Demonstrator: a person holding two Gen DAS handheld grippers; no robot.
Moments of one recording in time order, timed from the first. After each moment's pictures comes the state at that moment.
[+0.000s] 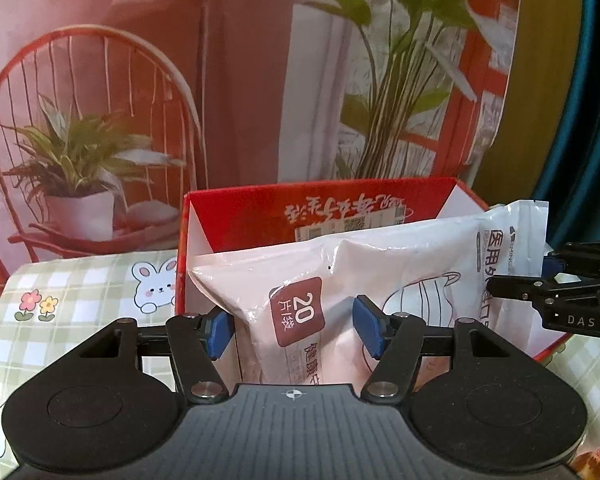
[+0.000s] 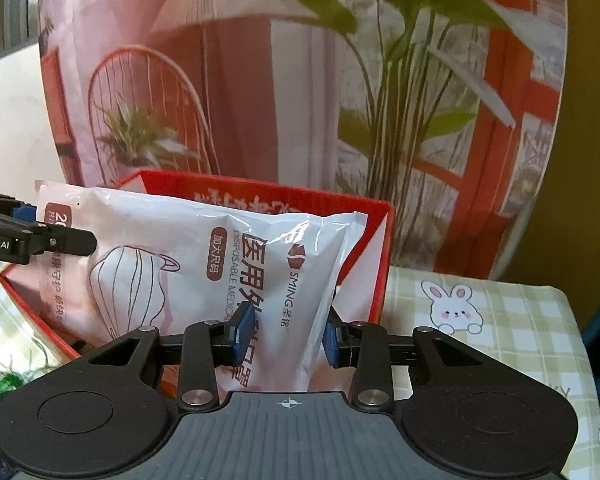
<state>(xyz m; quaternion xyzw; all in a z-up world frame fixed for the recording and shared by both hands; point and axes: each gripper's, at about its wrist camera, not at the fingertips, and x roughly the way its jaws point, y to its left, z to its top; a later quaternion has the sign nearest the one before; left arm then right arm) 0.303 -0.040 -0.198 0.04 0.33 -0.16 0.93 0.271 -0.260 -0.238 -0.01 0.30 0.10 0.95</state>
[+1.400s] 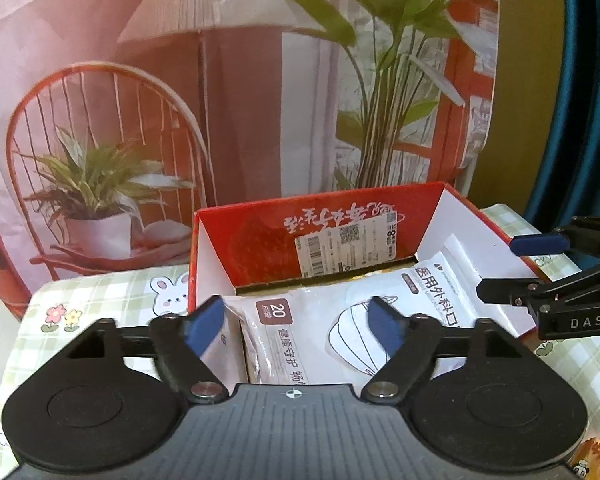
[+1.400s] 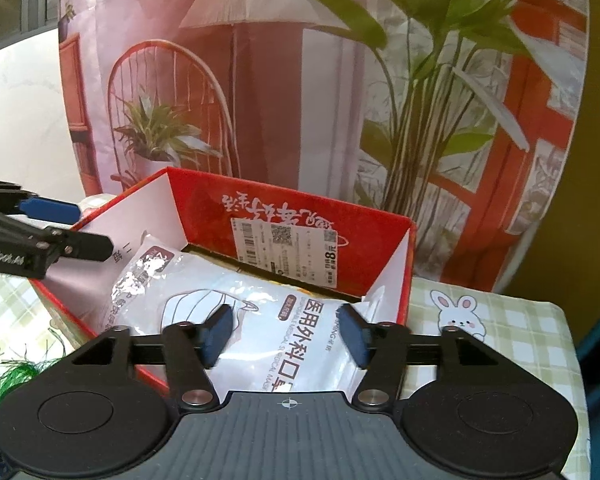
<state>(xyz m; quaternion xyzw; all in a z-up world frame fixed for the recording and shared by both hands) 0.264 -0.047 -0.175 0.08 0.30 -0.14 0.94 0.257 -0.242 -0.215 -0.03 0.30 0.11 0.95</state>
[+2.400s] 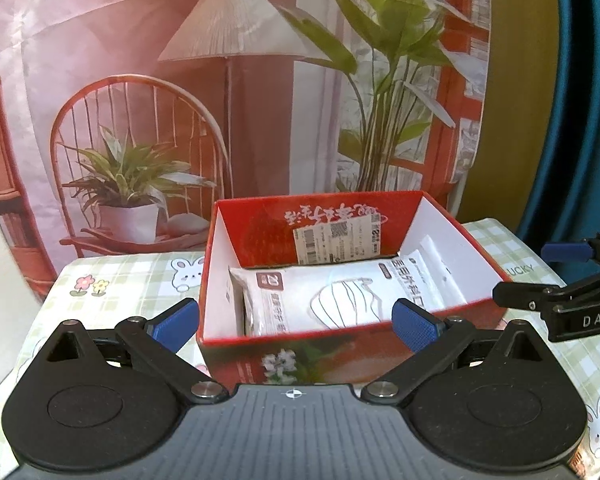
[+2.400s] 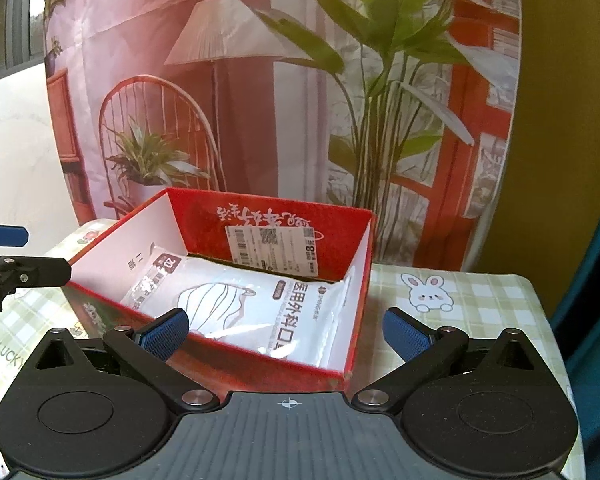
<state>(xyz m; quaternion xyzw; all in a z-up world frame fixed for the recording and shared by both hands) 0.179 -0.048 -0.154 0.05 0.29 -0.11 0.95 0.182 -0.255 -0.194 0.01 0.28 0.07 0.96</state>
